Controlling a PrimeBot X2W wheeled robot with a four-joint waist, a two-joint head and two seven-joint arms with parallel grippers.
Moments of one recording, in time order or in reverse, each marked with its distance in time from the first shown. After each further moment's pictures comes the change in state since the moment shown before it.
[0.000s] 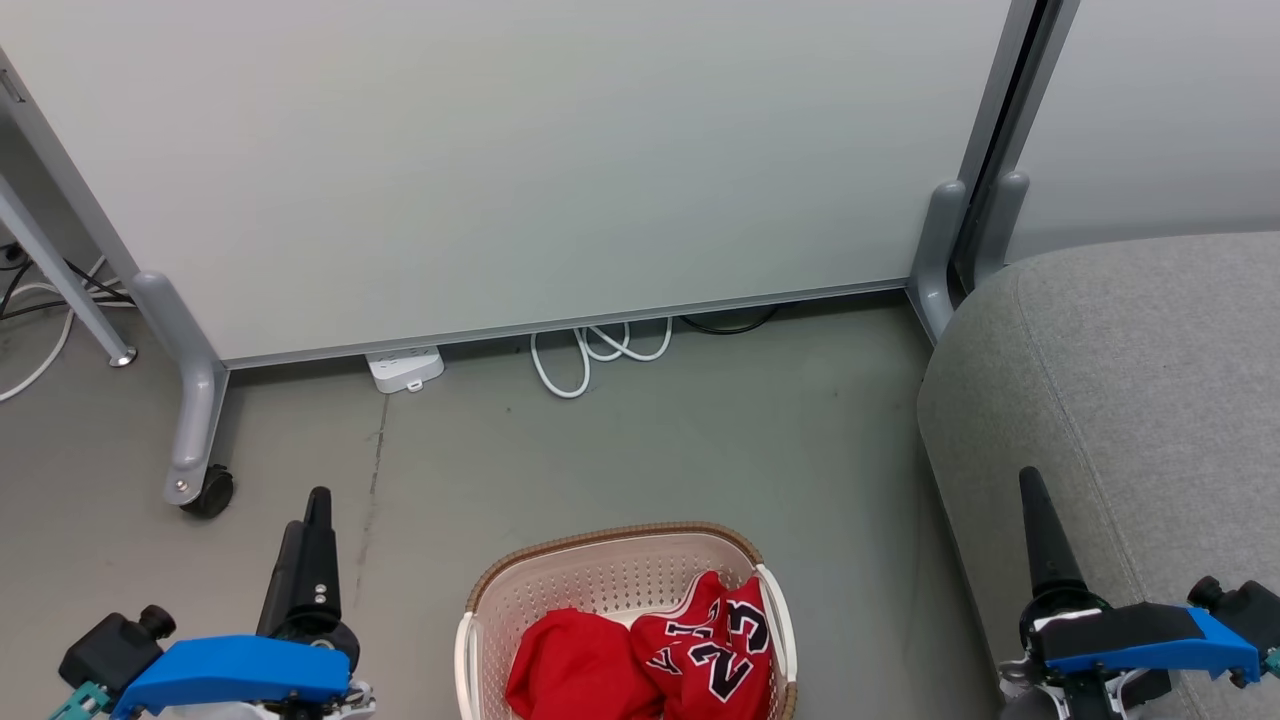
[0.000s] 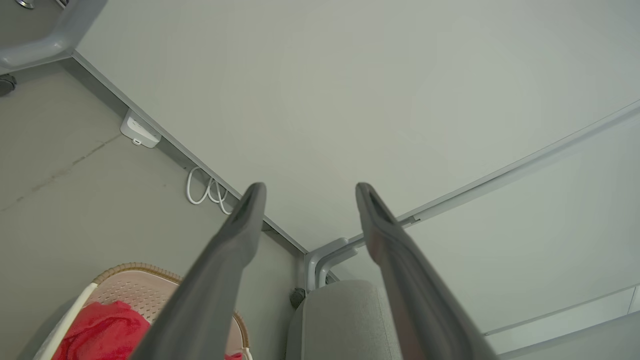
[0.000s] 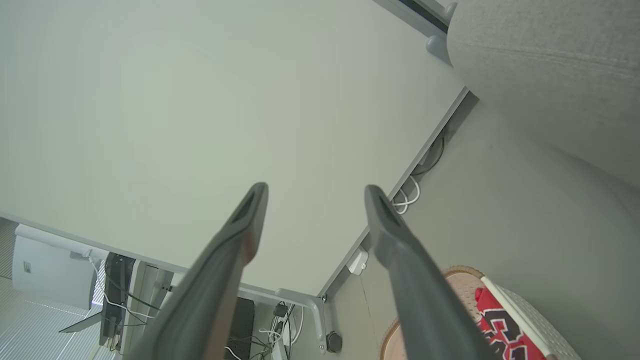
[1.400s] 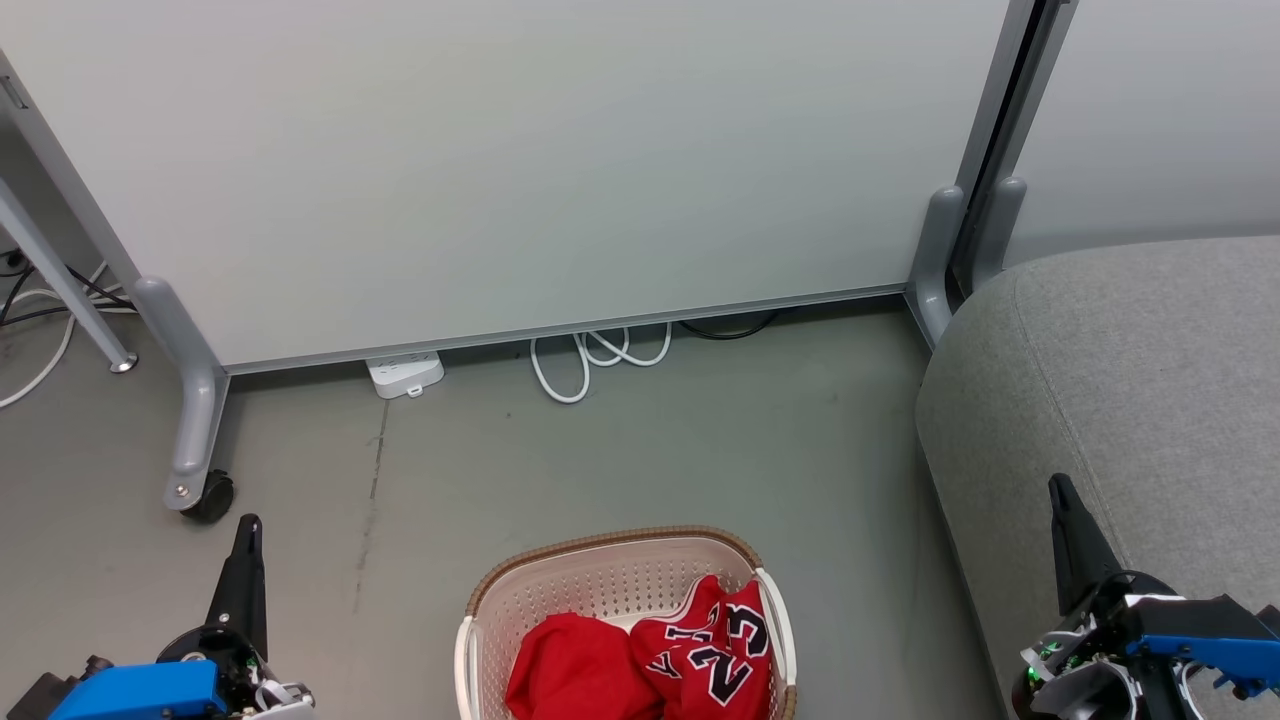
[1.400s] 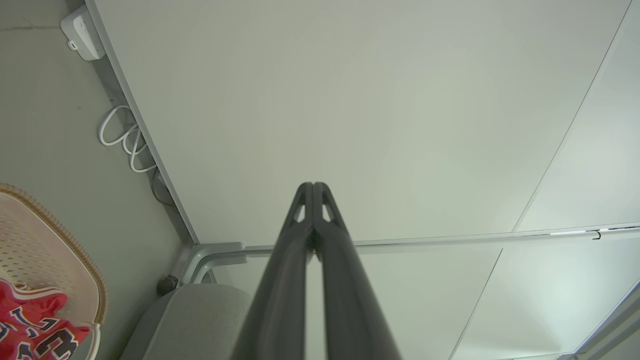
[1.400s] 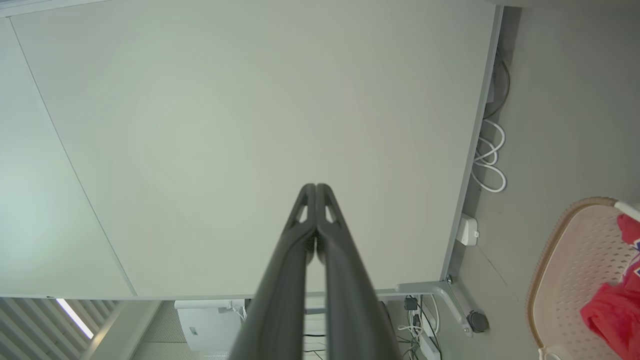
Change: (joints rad) left arm 0.003 0.013 0.110 0.025 -0.552 -0.057 0.146; right arm -0.025 -0.003 -0.074 0.004 0.507 0.002 0.146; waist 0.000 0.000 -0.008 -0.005
